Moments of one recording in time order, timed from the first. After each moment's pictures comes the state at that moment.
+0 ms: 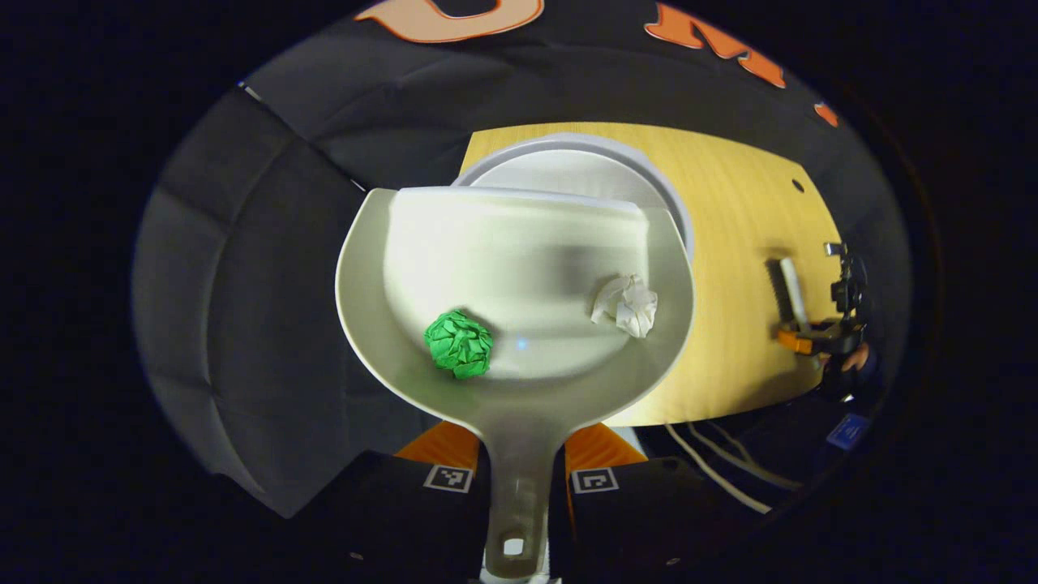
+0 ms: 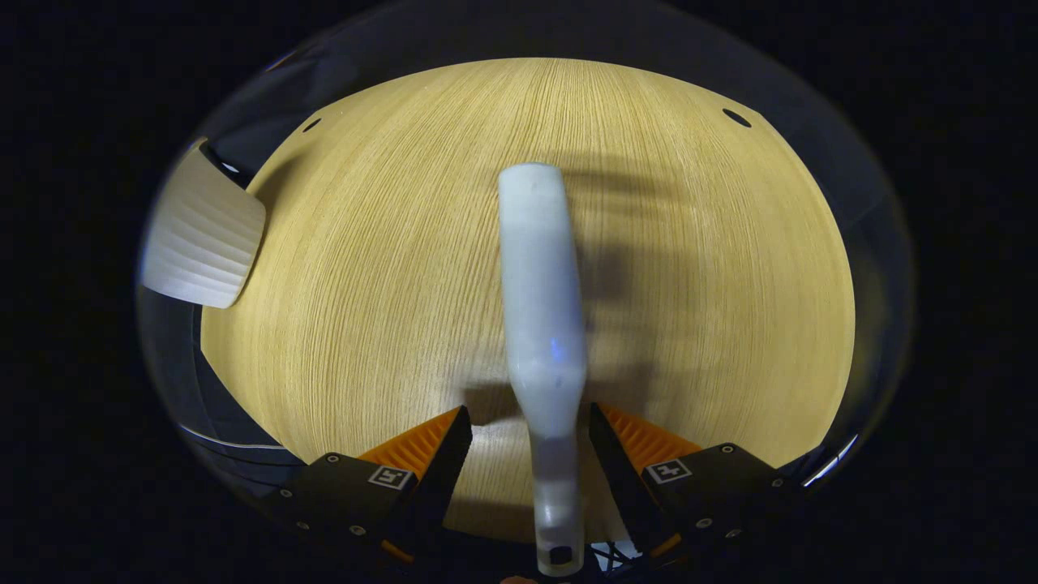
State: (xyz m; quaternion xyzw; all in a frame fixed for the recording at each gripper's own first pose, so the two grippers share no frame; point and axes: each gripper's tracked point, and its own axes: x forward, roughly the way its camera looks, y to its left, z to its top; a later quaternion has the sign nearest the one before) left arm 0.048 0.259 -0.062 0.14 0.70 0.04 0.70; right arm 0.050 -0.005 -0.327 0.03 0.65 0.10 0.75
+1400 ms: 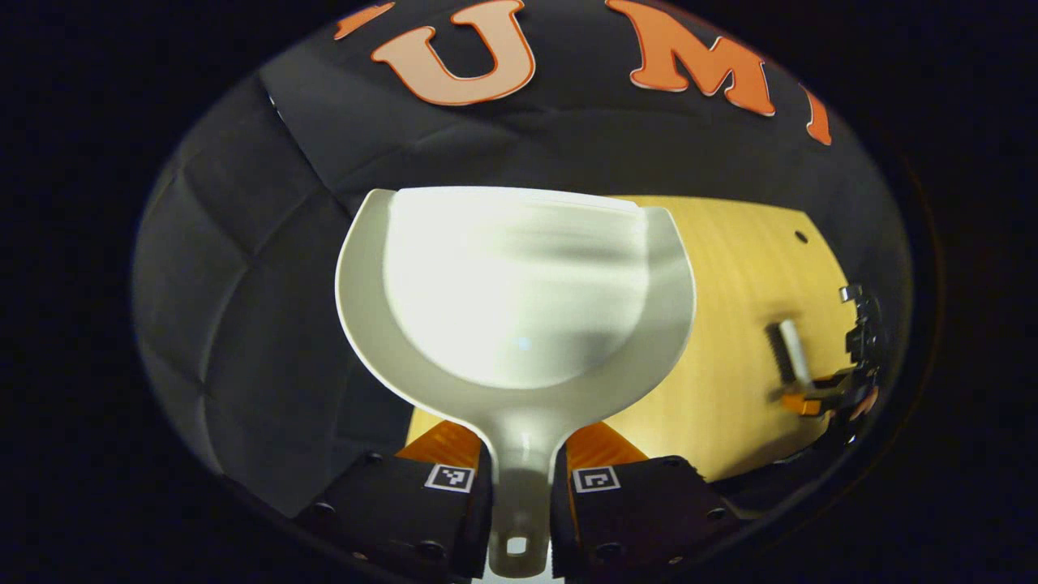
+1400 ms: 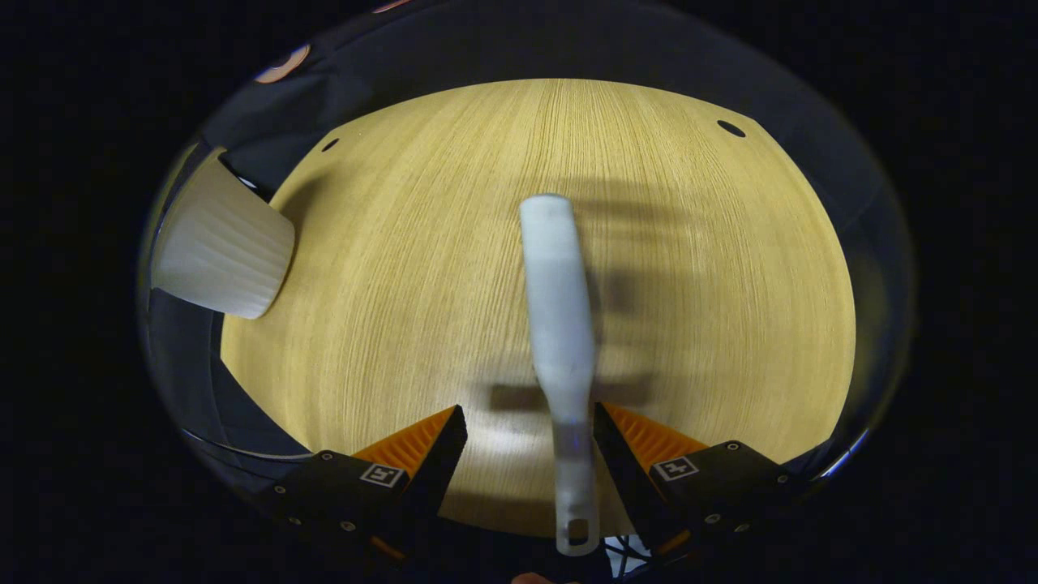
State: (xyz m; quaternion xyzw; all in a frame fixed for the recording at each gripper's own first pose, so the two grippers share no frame) left arm 0.124 0.185 -0.164 0.06 0.53 0.08 0.84; right arm 0.073 0.000 -0.289 0.06 0.61 0.12 0.78
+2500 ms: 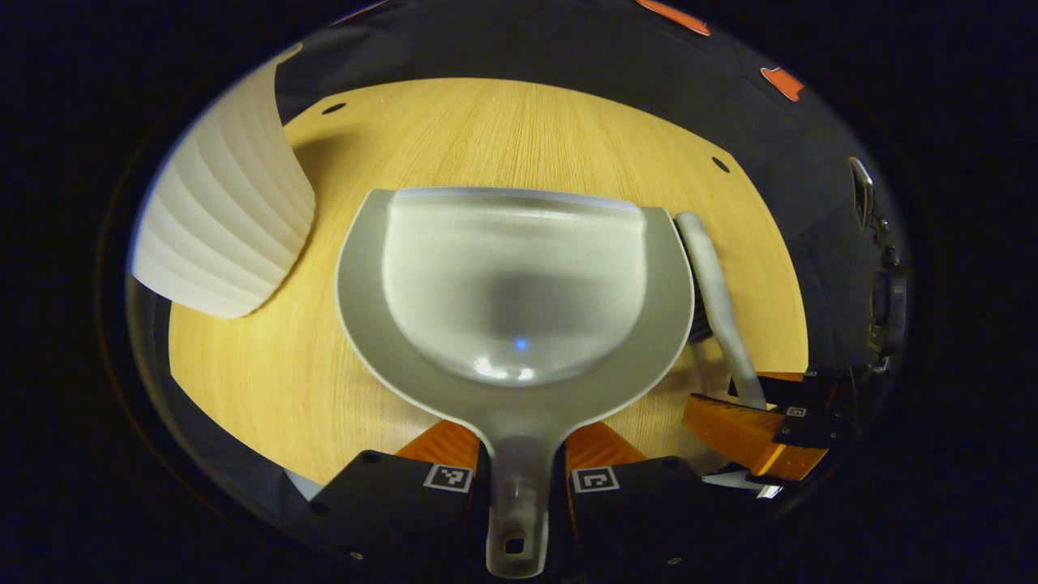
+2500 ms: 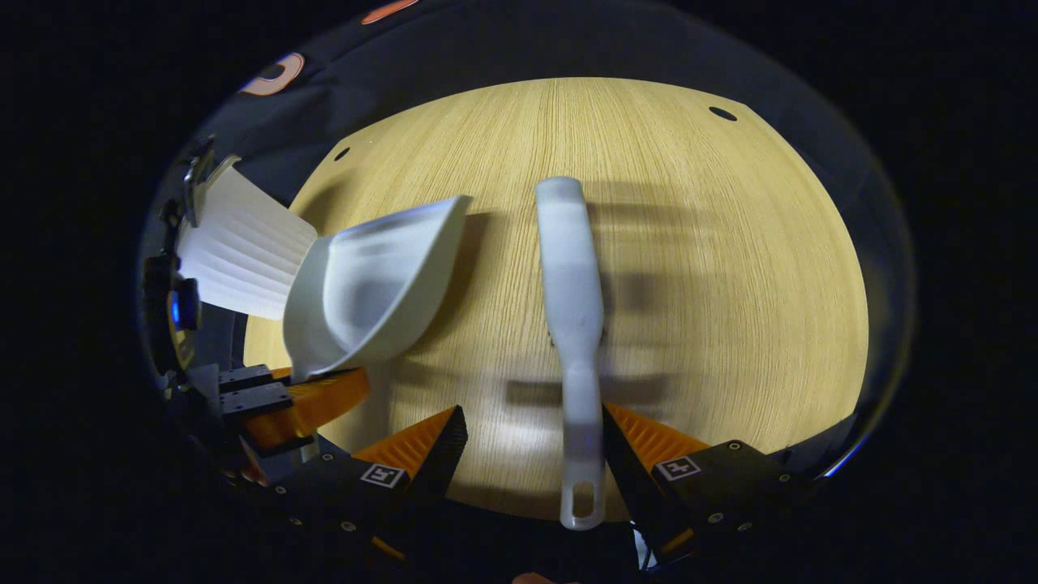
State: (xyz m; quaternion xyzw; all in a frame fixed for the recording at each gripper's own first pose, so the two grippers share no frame) left arm 0.079 -0.053 -0.404 -0.08 0.65 -0.05 0.75; right arm 0.050 0.011 -0.280 0.10 0.62 0.13 0.77
